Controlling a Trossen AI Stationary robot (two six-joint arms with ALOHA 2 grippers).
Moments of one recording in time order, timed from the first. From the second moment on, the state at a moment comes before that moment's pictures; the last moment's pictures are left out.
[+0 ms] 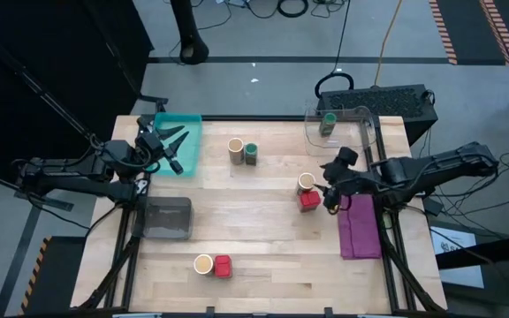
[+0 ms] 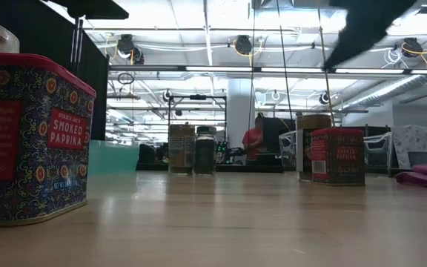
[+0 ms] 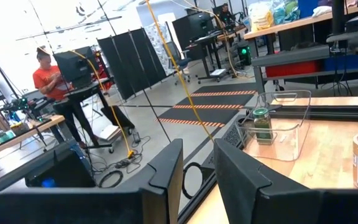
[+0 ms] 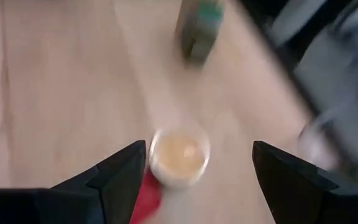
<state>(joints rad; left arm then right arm) 0.01 0.60 0.64 -0.02 -0.68 0.32 0.20 0.99 0.86 -0.78 0.50 0.36</state>
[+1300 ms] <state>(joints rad) 0.01 0.60 0.64 -0.02 -0.68 0.32 0.16 1.06 0.63 -0.57 0.23 0.21</state>
